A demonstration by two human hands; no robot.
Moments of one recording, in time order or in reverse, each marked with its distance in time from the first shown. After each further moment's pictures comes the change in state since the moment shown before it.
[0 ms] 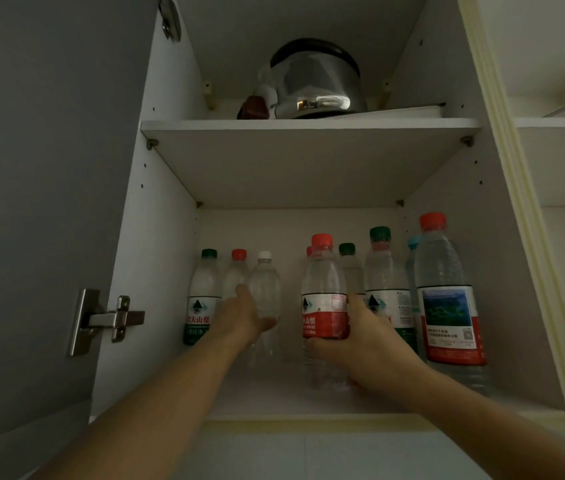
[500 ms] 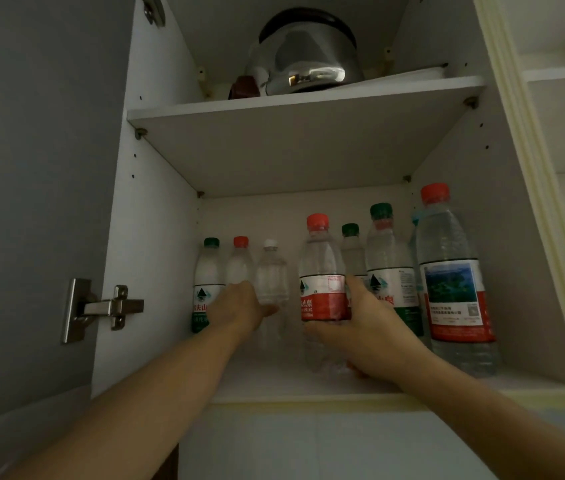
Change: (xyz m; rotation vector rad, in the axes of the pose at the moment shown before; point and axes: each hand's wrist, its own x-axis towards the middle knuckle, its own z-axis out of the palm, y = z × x) left_hand 0.008 -0.005 0.008 0.294 0.120 -0.053; right_hand -0.001 0.010 0.003 0.108 0.005 -0.076
